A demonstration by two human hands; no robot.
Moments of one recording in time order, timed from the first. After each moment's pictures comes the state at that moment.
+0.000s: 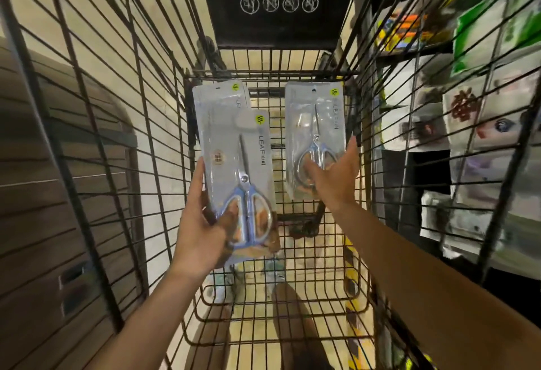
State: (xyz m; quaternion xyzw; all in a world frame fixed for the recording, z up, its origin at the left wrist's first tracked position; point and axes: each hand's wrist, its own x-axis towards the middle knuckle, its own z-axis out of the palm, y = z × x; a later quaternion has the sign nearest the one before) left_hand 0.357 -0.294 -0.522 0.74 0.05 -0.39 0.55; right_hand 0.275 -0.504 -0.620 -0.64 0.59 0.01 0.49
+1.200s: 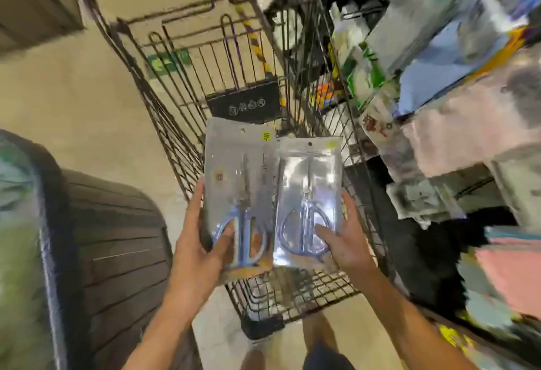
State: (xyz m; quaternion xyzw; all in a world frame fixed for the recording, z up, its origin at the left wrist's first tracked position) left_hand 0.361 -0.218 -0.283 0.76 -0.24 -0.34 0.49; right_hand 0.160 -0.374 -0.344 -0.53 0.51 -0.16 0.66
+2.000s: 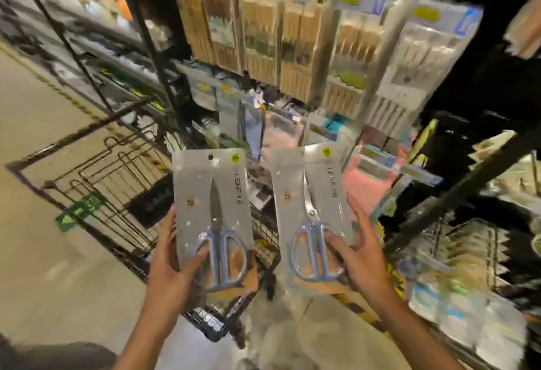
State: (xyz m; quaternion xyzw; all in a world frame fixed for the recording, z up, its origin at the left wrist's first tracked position) left_hand 0.232 -0.157 -0.097 0.63 -0.41 -0.40 0.53; right_hand -0.064 -0.204 -0.113 -0.49 0.52 -0.51 0.48
